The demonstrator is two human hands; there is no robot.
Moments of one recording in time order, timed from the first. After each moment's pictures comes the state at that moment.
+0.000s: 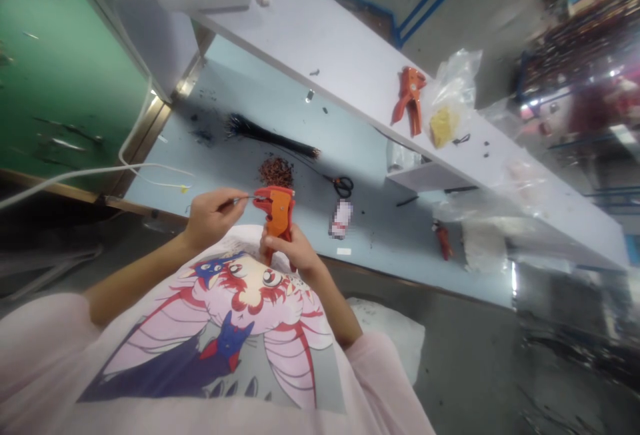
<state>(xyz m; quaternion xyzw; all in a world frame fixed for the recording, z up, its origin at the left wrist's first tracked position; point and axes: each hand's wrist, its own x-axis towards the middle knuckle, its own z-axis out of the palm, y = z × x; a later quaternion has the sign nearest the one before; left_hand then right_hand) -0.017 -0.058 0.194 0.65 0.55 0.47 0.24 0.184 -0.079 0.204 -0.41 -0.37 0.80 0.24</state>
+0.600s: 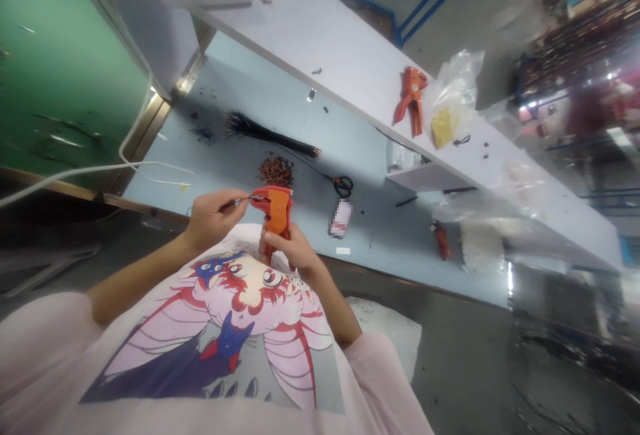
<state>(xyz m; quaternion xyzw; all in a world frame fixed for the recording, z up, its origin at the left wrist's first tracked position) -0.015 -0.060 0.194 0.65 0.55 0.45 0.26 0.179 -0.077 0.205 -0.41 -0.39 0.79 0.23</state>
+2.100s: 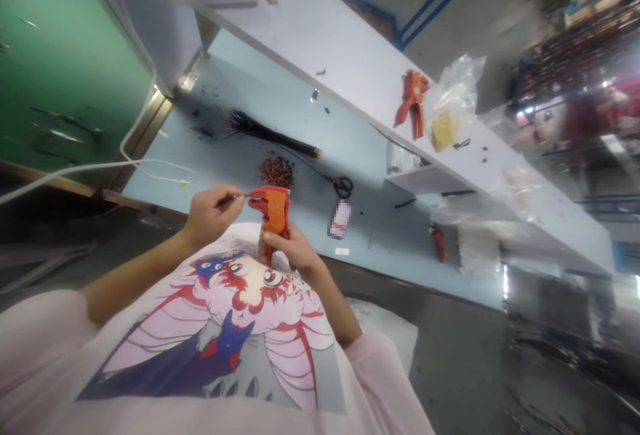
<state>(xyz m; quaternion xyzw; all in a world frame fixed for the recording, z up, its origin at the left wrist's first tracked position) -0.021 -0.061 0.195 0.61 0.57 0.45 0.31 0.178 -0.078 0.205 -0.40 -0.38 0.80 0.21</state>
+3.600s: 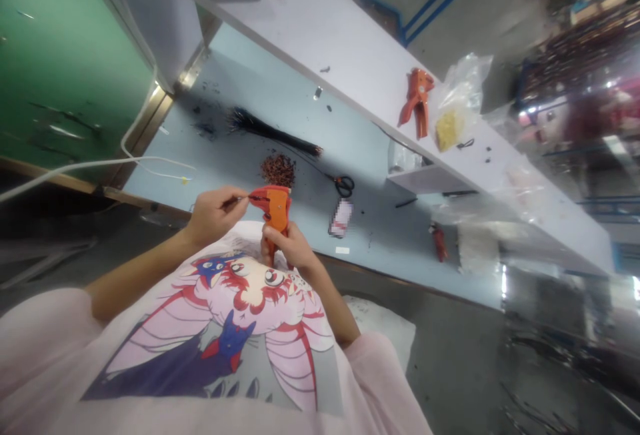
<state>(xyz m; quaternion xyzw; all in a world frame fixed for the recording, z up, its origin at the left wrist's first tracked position) -0.022 -0.062 0.190 0.65 0.56 0.43 0.28 0.172 -0.079 0.200 -0.43 -0.40 0.78 0.21</state>
